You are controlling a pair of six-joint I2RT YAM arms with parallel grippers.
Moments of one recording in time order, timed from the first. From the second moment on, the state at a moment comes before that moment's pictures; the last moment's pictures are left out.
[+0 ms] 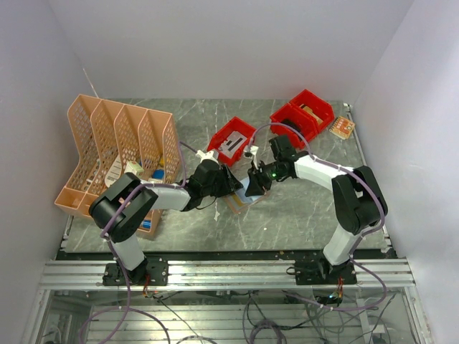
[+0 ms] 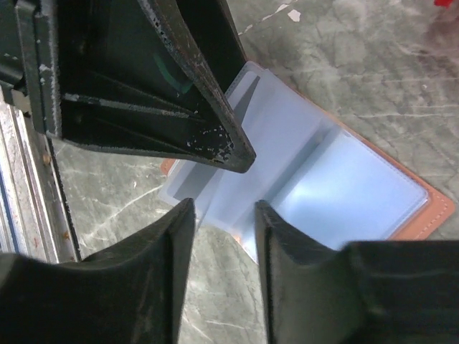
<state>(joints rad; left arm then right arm) -0.74 1.72 0.73 0.45 0.06 -0.95 0.41 1.74 1.03 -0.37 -0.83 -0.44</state>
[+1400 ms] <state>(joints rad) -0.73 1.81 0.82 0.44 0.16 -0.87 0.24 1.78 1.12 -0.51 -0.62 -0.53</state>
